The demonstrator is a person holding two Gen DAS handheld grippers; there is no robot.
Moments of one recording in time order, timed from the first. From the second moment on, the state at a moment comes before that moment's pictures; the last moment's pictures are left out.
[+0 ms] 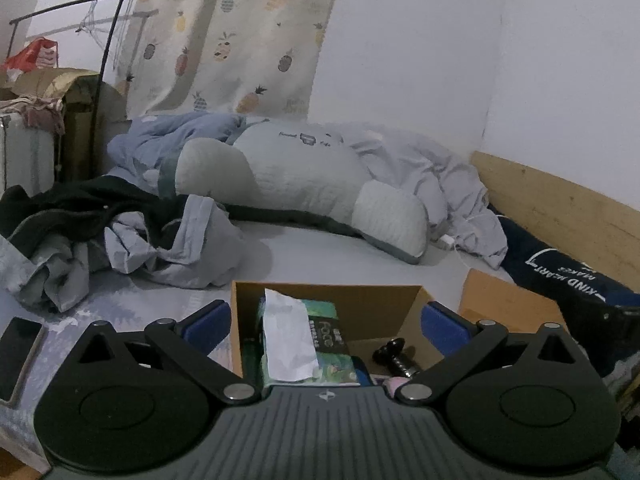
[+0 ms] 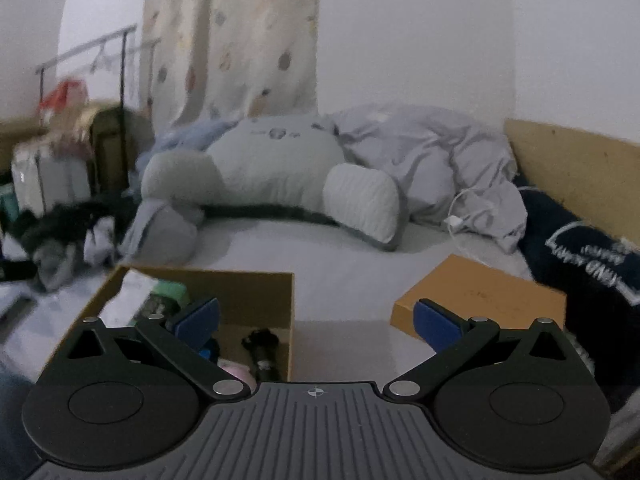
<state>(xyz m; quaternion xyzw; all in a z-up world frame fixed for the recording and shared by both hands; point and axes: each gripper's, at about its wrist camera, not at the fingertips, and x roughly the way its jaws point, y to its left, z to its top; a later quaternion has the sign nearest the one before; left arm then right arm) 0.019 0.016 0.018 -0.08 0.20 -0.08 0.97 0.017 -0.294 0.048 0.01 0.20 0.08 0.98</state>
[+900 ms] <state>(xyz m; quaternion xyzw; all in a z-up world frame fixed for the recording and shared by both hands) 0.014 0.003 -0.003 -0.07 0.22 -0.09 0.97 0.022 -0.304 0.006 0.01 0.25 0.06 0.97</state>
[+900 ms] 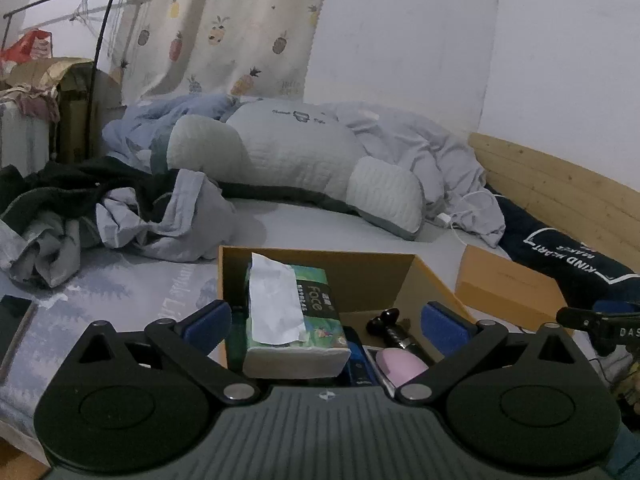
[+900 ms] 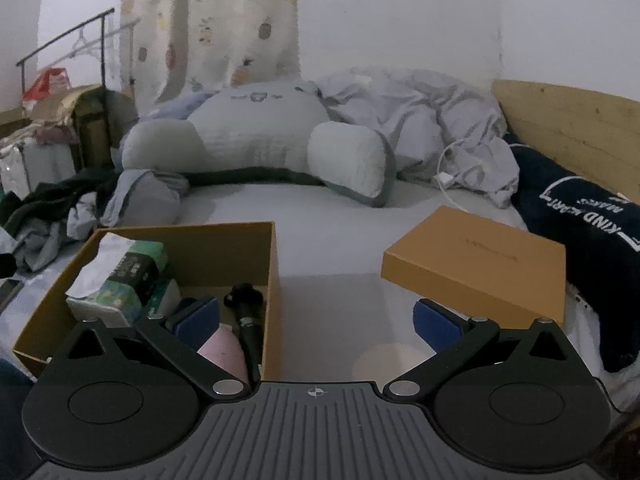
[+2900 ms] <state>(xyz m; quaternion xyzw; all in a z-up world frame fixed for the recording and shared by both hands) 0.320 -0.334 -0.026 0.05 0.36 -0.33 0.87 0.172 -0.602 -0.052 0.27 0.31 -0.17 0.90</state>
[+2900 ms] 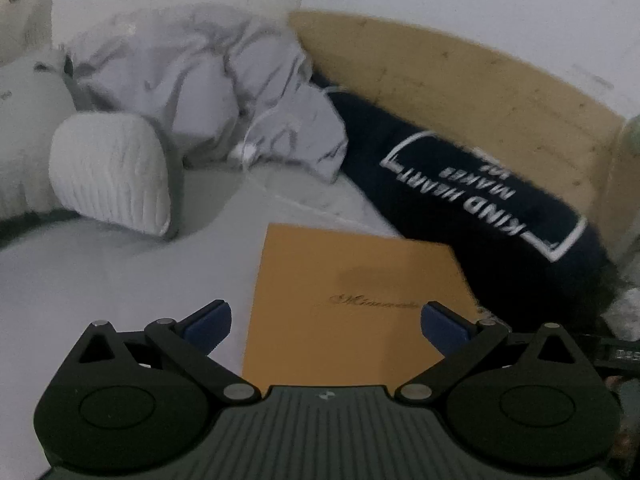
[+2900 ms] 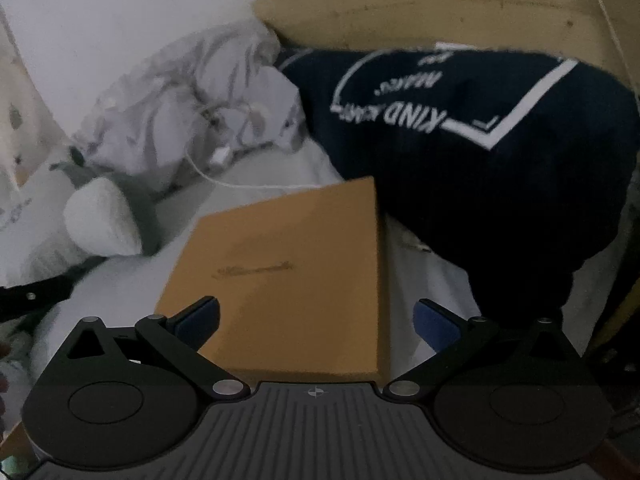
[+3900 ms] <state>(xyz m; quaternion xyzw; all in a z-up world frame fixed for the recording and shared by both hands) 0.453 -0.391 -0.153 0.02 0.47 -0.36 0.80 0.295 -0.614 -0.135 0.19 0.37 -0.21 0.89</state>
